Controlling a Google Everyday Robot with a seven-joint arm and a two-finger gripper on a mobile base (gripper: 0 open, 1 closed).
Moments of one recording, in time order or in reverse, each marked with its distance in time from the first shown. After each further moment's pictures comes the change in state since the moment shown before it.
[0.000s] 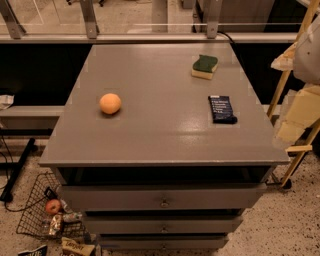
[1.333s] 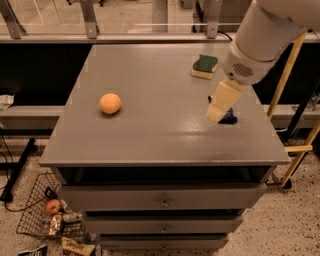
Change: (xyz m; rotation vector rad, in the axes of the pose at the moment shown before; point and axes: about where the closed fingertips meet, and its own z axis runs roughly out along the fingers) arm -0.063 -0.058 0.086 0.050 0.039 0.285
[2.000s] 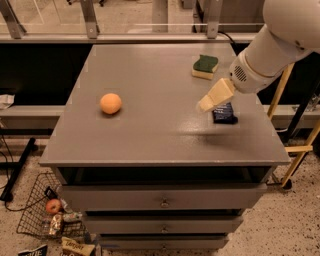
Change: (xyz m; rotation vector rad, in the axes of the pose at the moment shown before) arm 0.008 -0.031 0.052 -0.060 -0.098 0.547
